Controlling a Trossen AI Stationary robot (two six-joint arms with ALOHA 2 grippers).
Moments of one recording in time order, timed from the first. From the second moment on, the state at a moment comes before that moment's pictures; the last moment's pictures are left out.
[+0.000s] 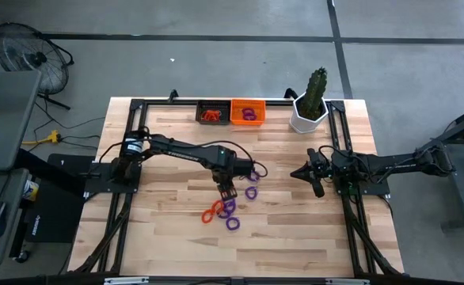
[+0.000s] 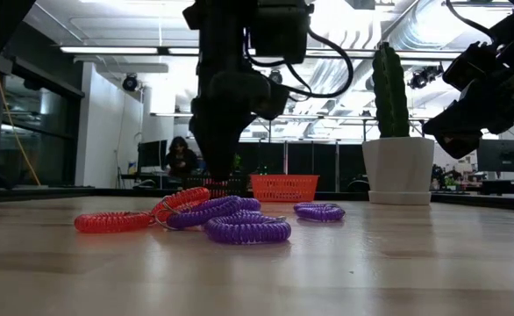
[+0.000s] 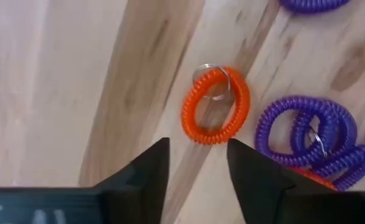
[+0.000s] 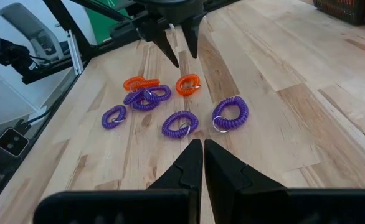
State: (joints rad) left arm -0.05 2.04 1.62 -1.03 0.00 -0.41; right arm -0.01 0.35 0.01 0.04 -0.06 0.36
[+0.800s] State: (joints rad) left arm -0.04 2.12 1.62 -0.99 -0.03 -0.33; right arm -0.01 0.35 0.01 0.04 -0.06 0.36
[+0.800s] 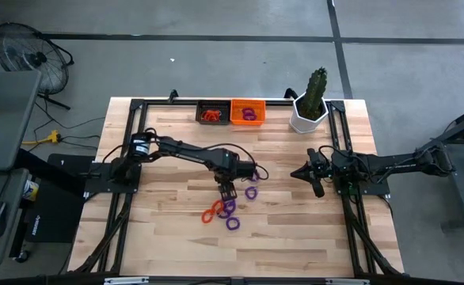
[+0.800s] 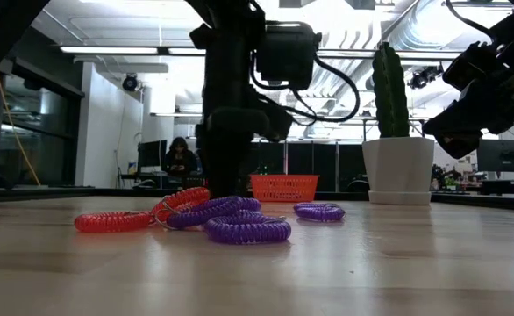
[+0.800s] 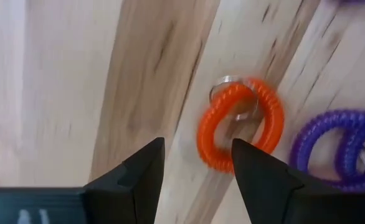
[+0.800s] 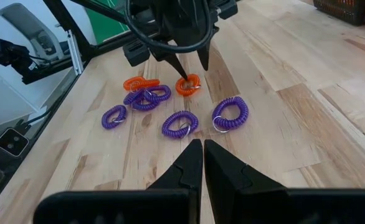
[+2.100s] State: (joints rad) left arm -0.02 2.17 1.62 -1.00 0.08 -0.32; right arm -0.01 0.35 0.01 0.04 -0.06 0.36
